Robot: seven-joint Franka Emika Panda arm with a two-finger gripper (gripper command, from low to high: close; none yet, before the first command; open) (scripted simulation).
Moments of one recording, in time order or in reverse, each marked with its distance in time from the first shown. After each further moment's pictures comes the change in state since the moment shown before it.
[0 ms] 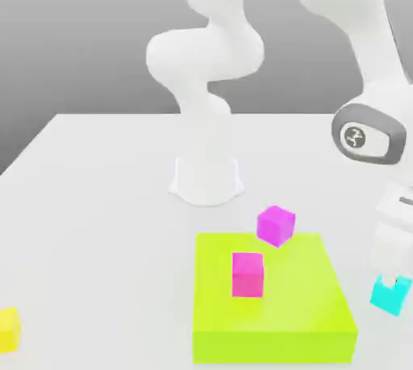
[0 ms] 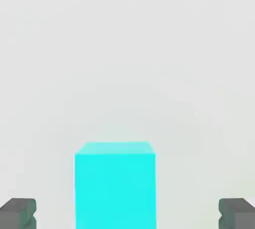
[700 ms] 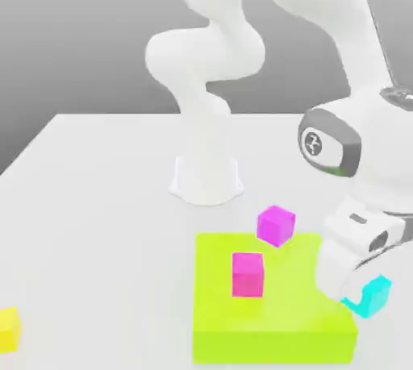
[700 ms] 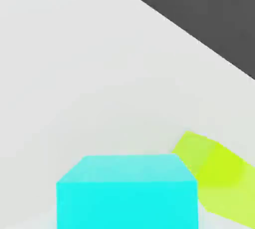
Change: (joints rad) arm -0.216 -0.130 -0.136 0.020 0.110 -0.101 -0.039
